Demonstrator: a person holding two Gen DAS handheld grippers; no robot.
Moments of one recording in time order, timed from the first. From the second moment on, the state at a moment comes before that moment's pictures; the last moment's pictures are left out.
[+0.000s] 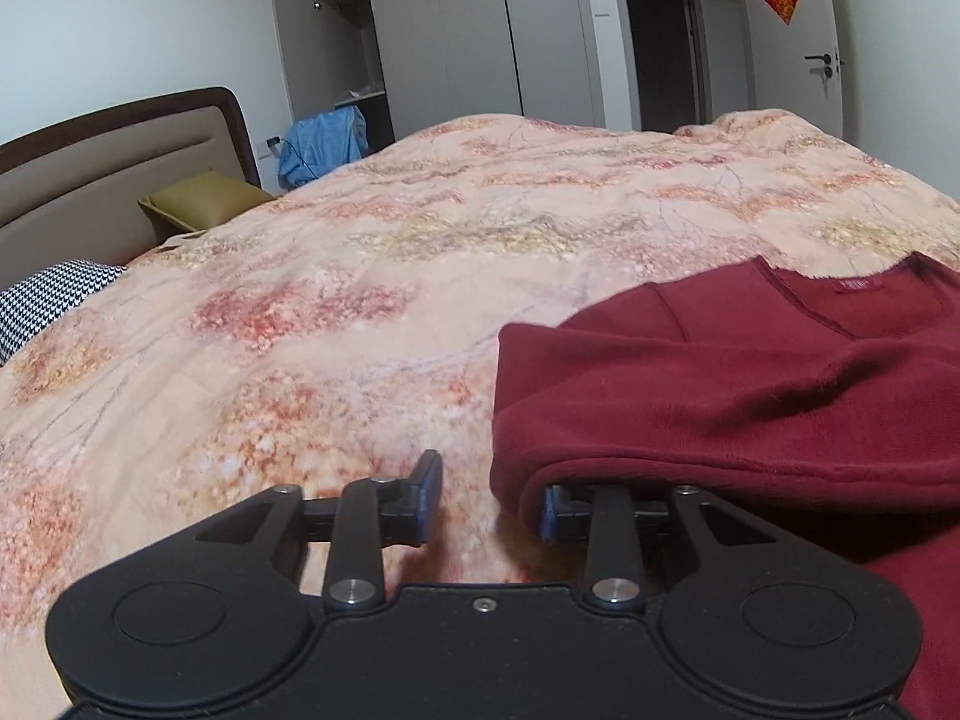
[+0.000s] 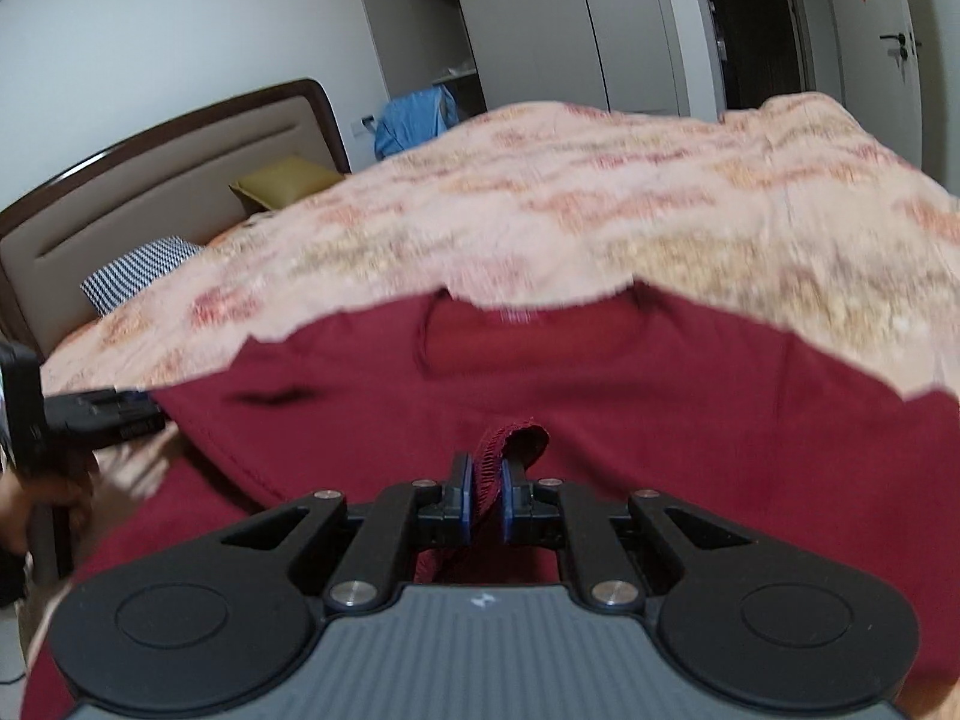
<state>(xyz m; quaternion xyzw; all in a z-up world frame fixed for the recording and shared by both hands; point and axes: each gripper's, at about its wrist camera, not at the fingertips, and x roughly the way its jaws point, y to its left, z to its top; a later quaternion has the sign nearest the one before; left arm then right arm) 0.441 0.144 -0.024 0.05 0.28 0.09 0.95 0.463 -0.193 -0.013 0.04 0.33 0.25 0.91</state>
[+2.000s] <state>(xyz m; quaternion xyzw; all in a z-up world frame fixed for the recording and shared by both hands) 0.164 0.084 -0.019 -0.06 0.37 -0.04 0.92 0.155 -0.213 -0.045 -0.04 0.29 0.17 0.94</state>
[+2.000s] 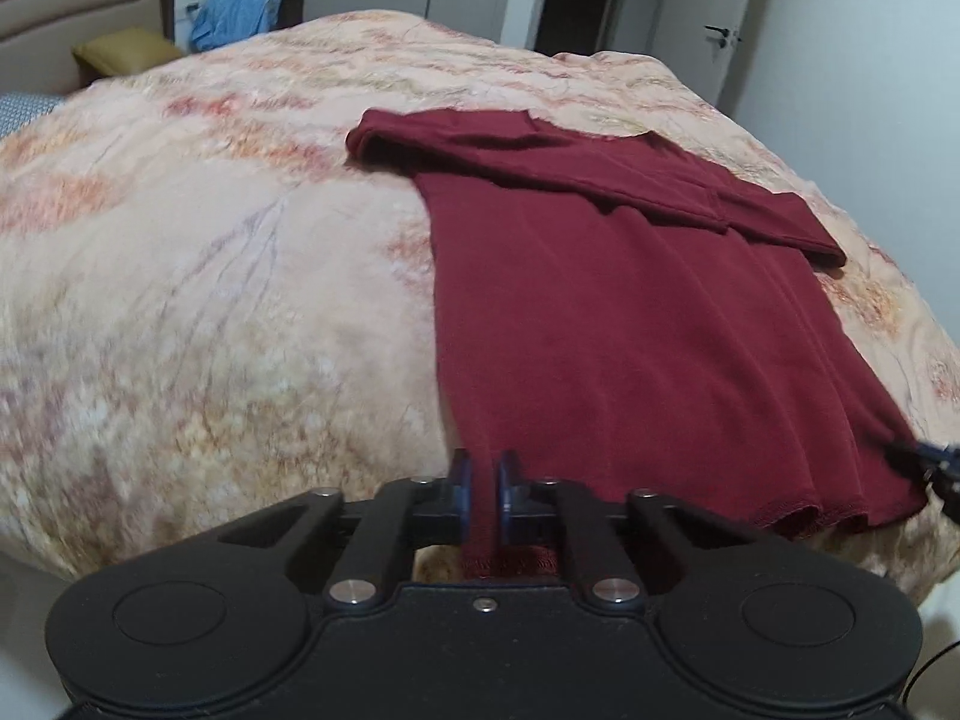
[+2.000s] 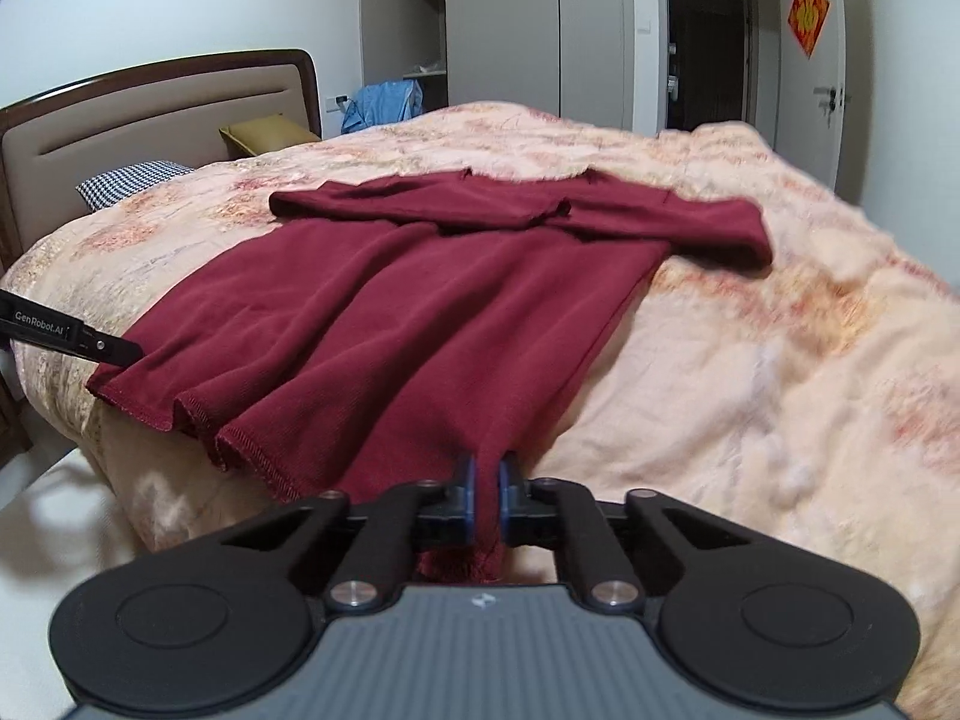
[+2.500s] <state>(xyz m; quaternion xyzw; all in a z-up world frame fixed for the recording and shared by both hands) 0.156 0.093 -0.025 -0.05 0.36 -0.01 0.93 0.143 -0.248 -0.037 -0.10 0.28 0.11 0.95</state>
